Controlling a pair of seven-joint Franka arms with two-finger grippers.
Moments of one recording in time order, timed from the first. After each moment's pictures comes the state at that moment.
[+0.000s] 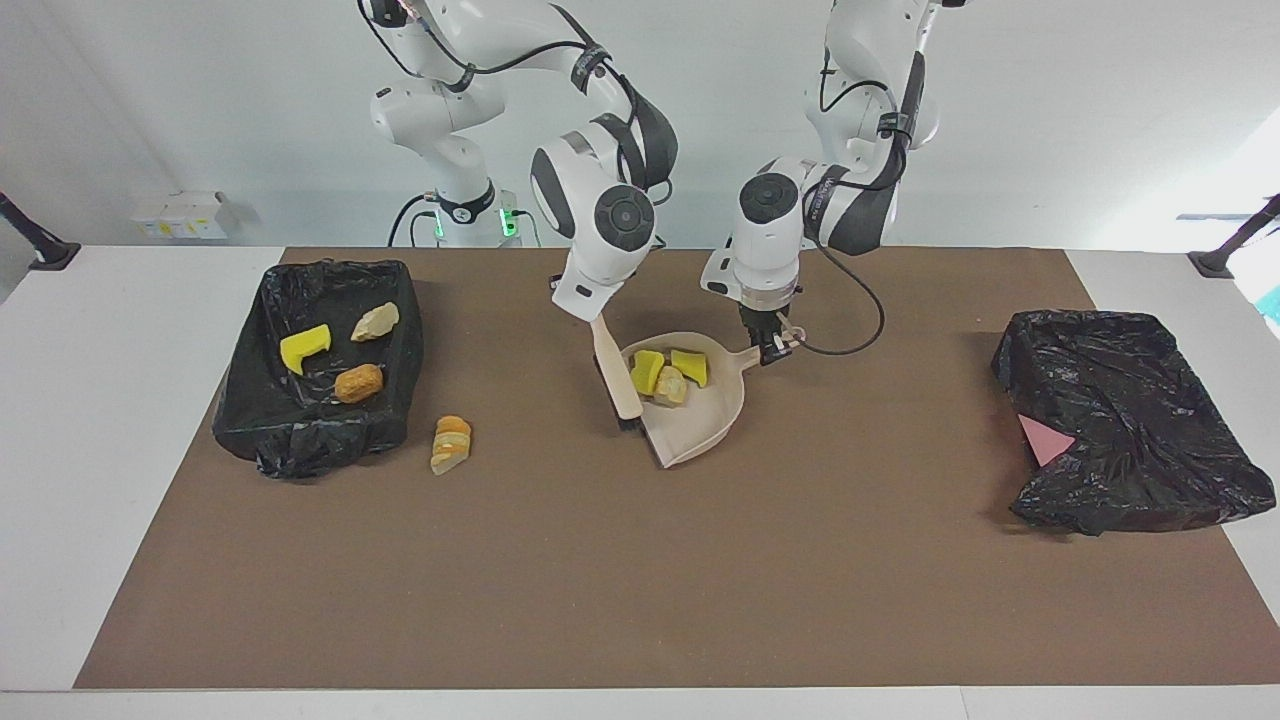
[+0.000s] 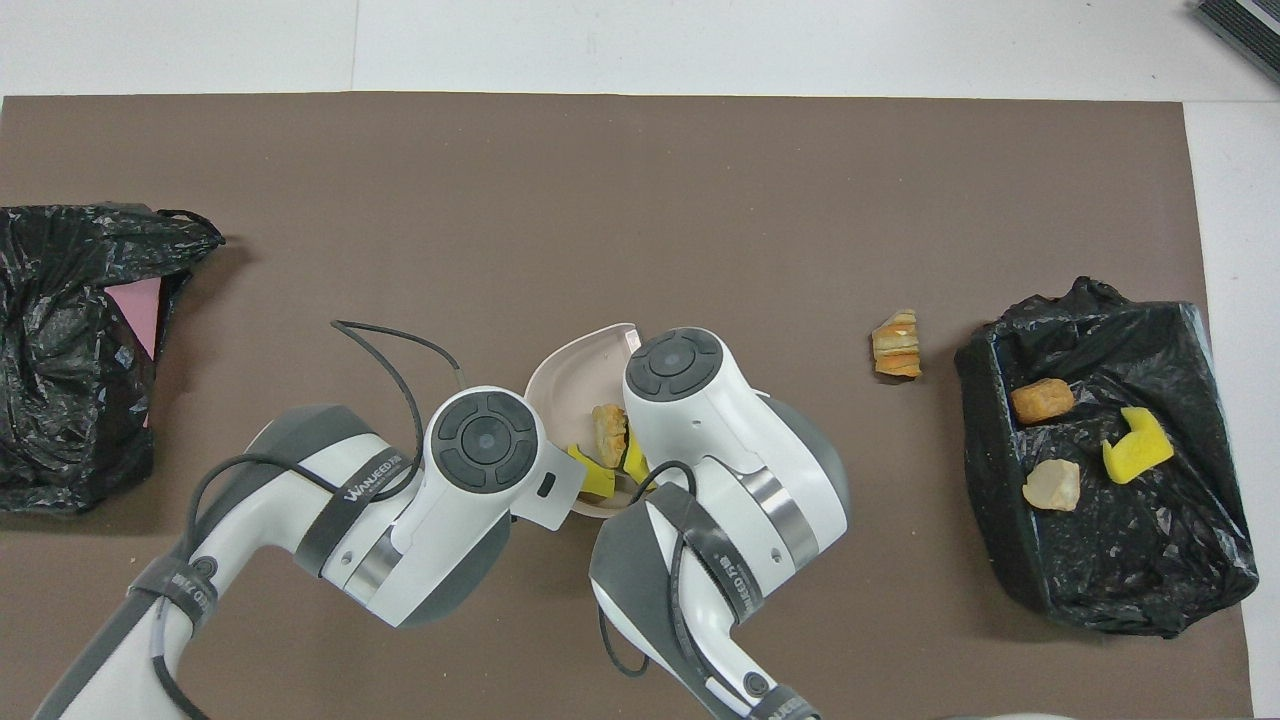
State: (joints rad) left arm -0.55 0.09 -0.04 -2.15 0.12 2.15 0.61; right arm 0.46 0.23 0.07 -1.76 0.07 1.47 0.23
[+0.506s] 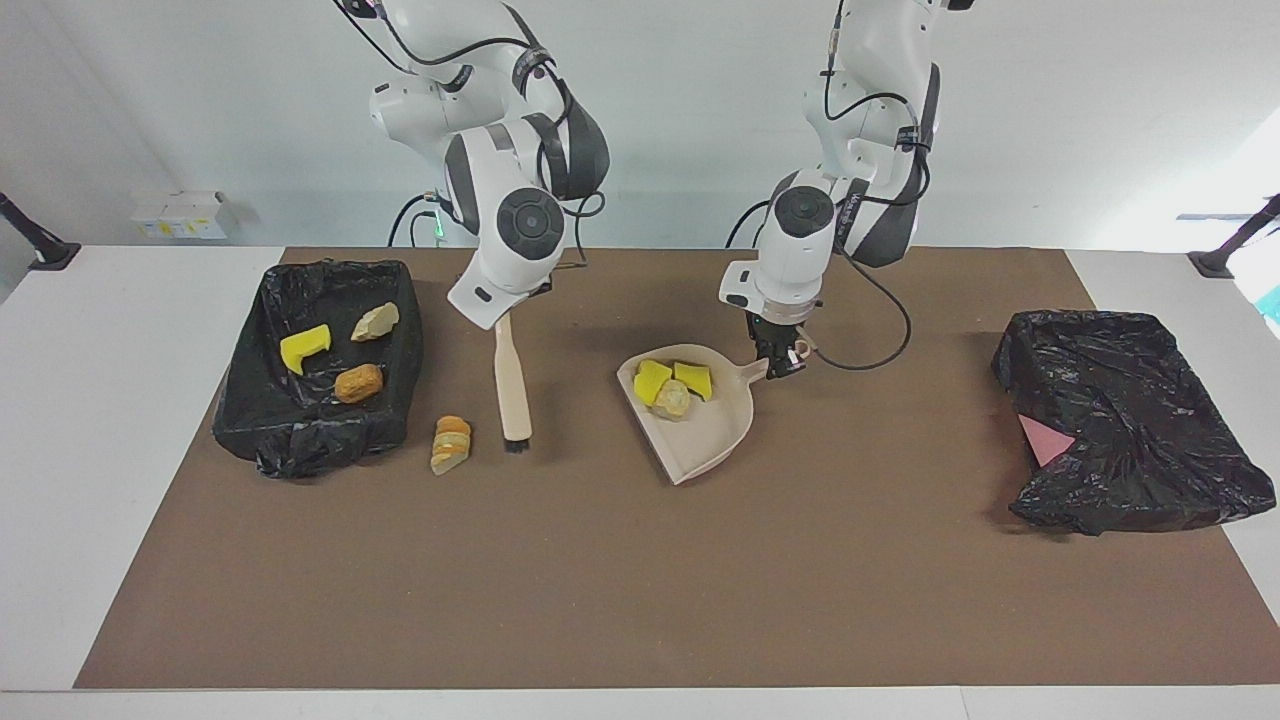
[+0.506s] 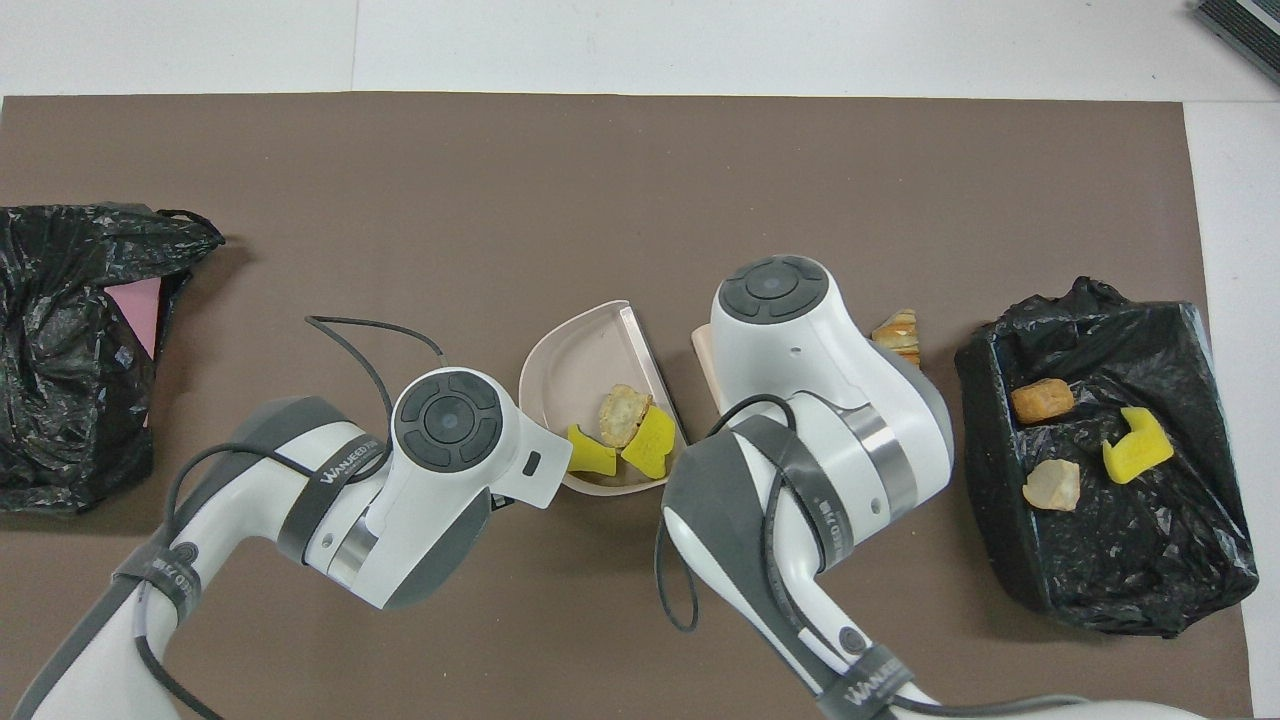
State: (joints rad) left arm -0.46 0.11 -0.03 -2.15 0.01 2.22 0.73; right arm 0.30 0.19 0.06 -1.75 -0.16 1.39 0.26
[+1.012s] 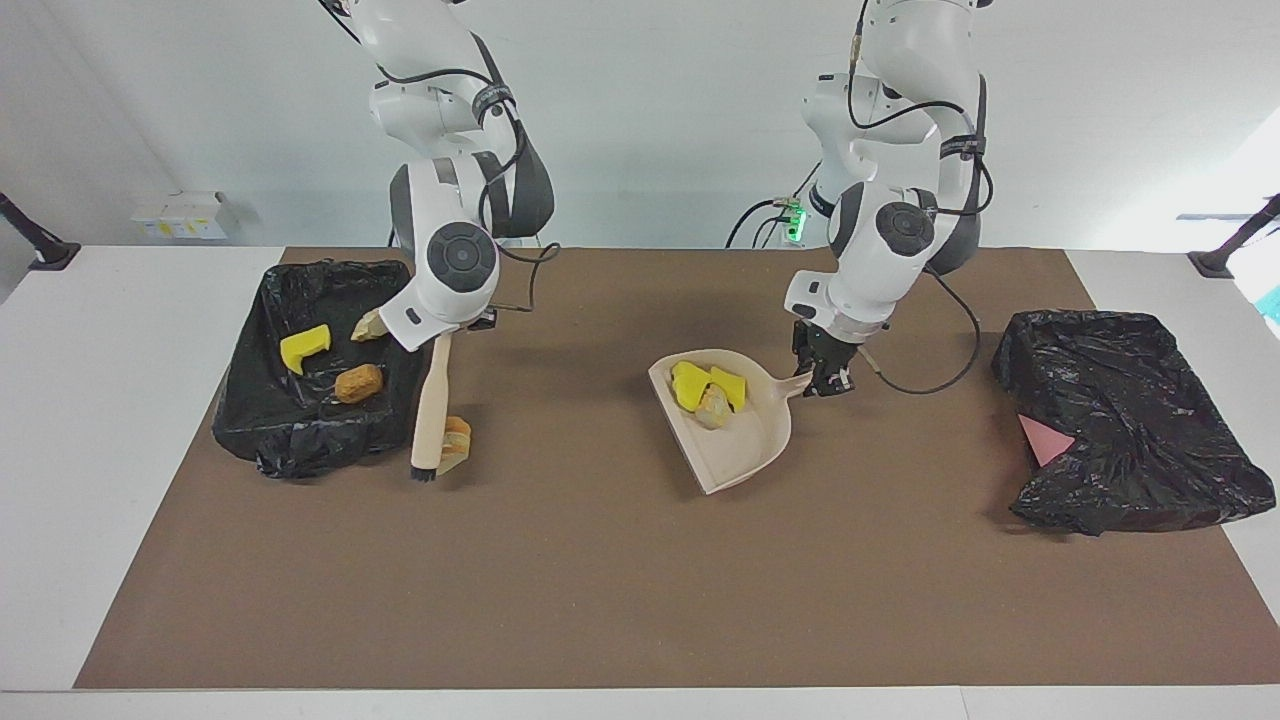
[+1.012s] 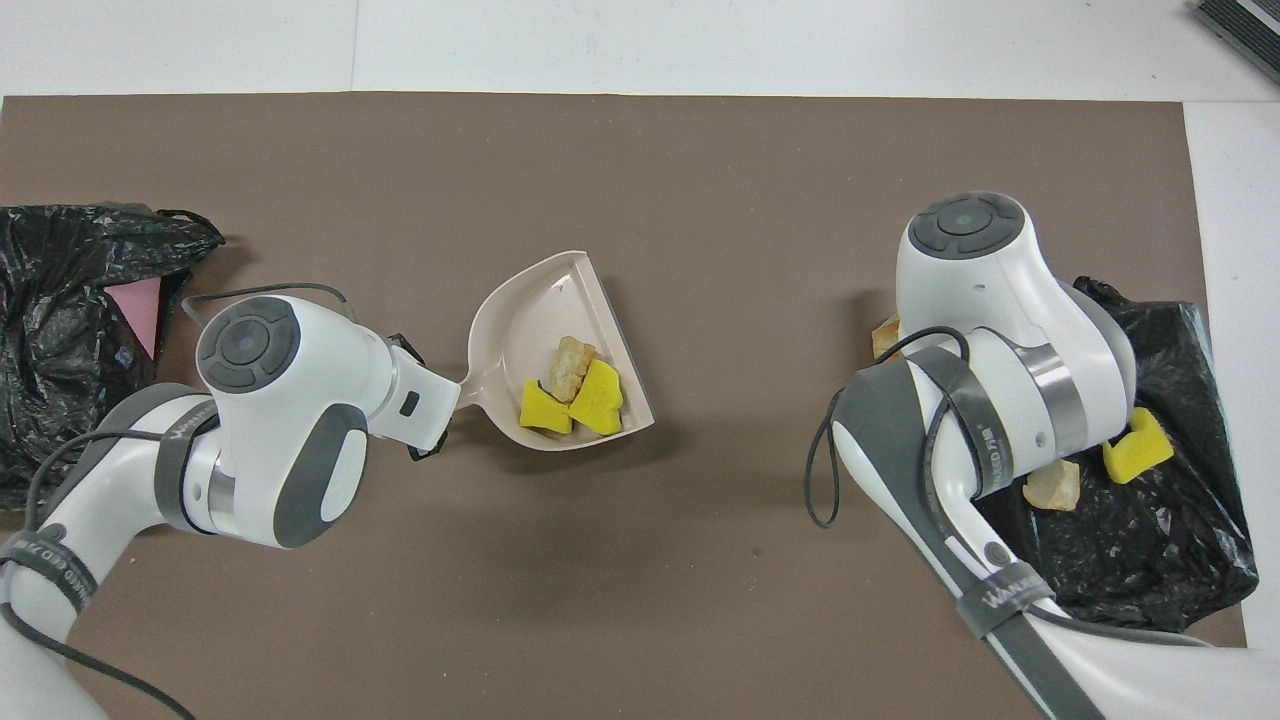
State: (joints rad) left arm -0.33 0.10 -0.03 -2.15 -0.14 2.26 1.00; right arm 0.19 0.19 0.06 -1.87 -0.22 1.51 0.35
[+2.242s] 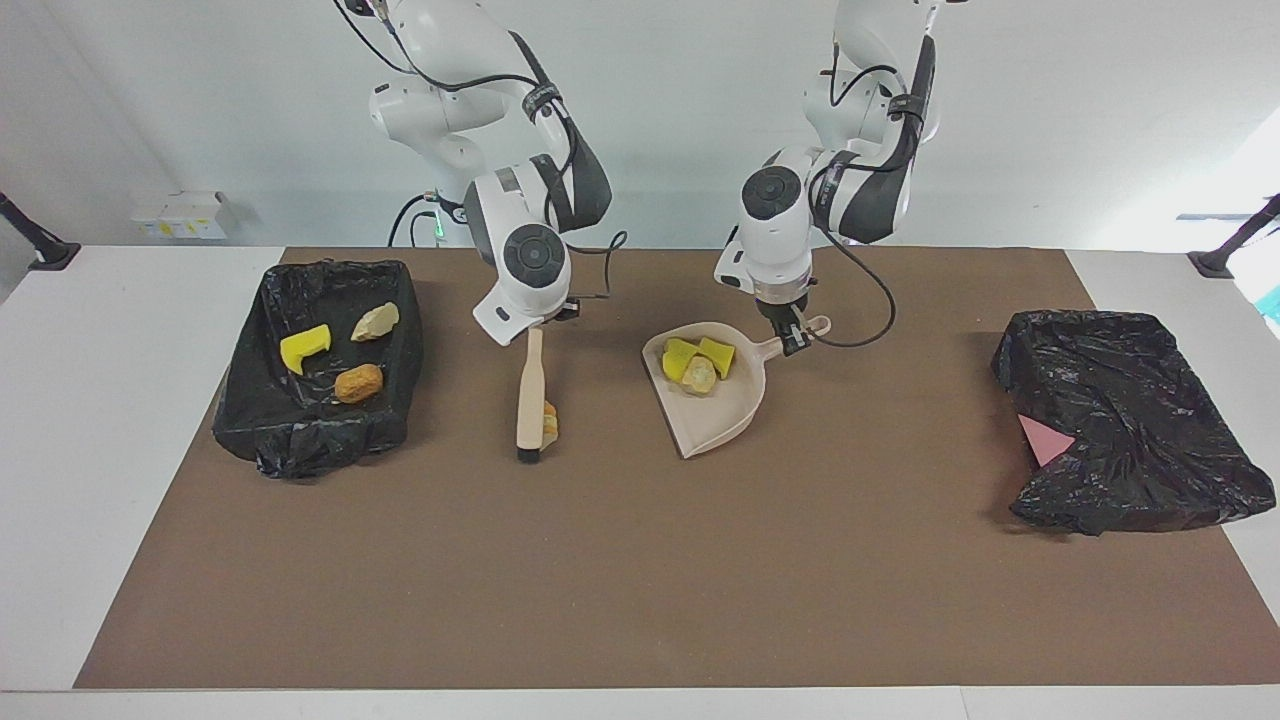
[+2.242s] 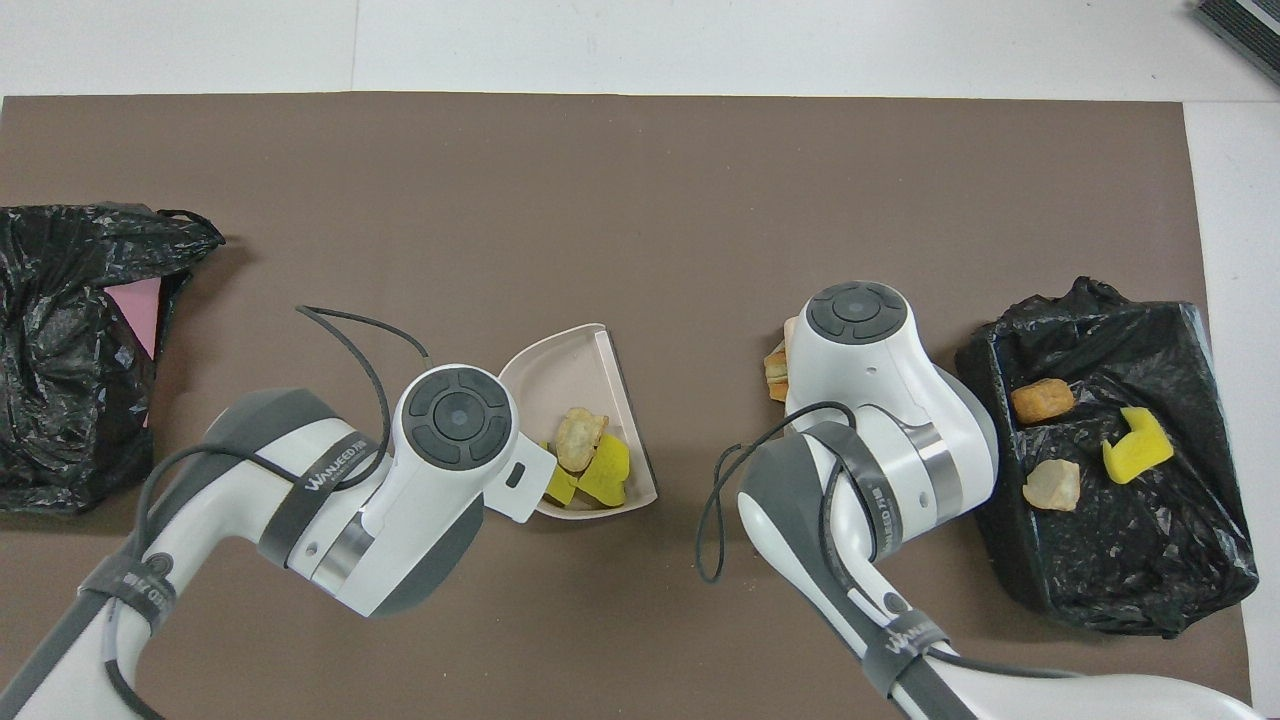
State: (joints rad) left arm -0.54 0.06 -0.05 -2.13 0.21 1.98 0.63; right arm 0.36 0.18 0.07 -1.98 0.07 1.68 0.41
